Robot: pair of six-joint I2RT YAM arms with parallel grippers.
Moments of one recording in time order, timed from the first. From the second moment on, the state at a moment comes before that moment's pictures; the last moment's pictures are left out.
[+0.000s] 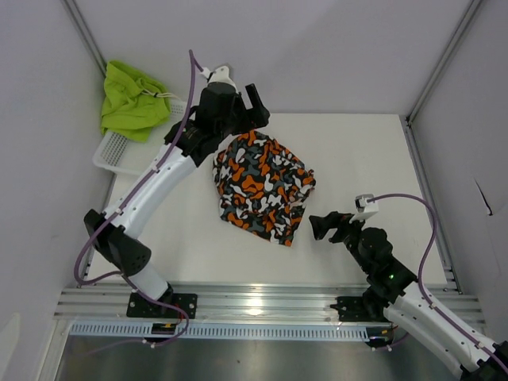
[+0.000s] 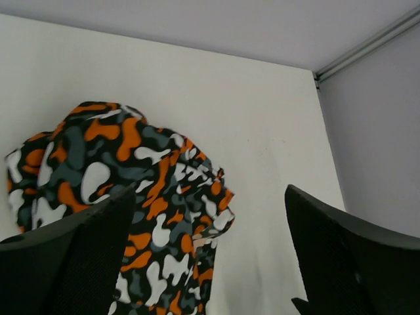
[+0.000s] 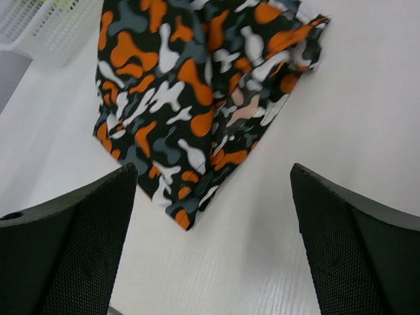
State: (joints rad) left arm -0.61 1.64 1.80 -0.54 -0.21 -0.61; right arm 0.66 0.43 0.23 0.04 0.25 0.47
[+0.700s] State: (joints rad) left arm -0.43 0.97 1.07 -0.61 -0.31 -0.58; right arm 0.68 1.12 0.45 0.20 -0.08 0.50
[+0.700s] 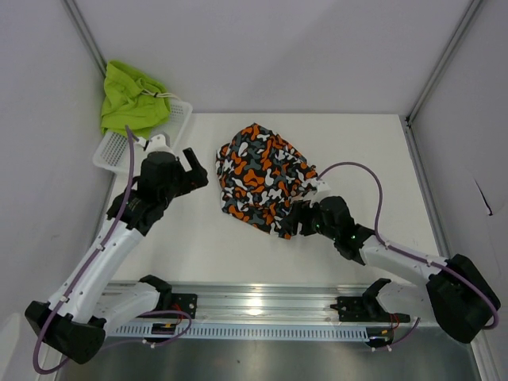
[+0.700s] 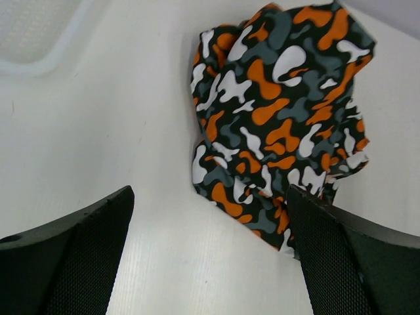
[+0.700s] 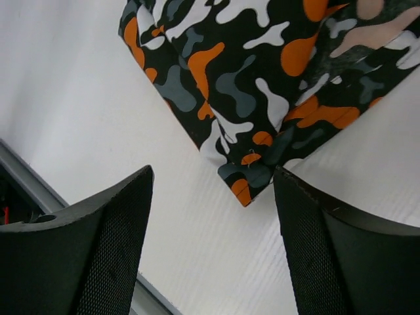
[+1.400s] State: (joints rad) left arm -0.31 0.97 0.92 -0.55 -0.13 -0.55; right arm 0.92 1.52 0.75 -0.01 0.35 0.41
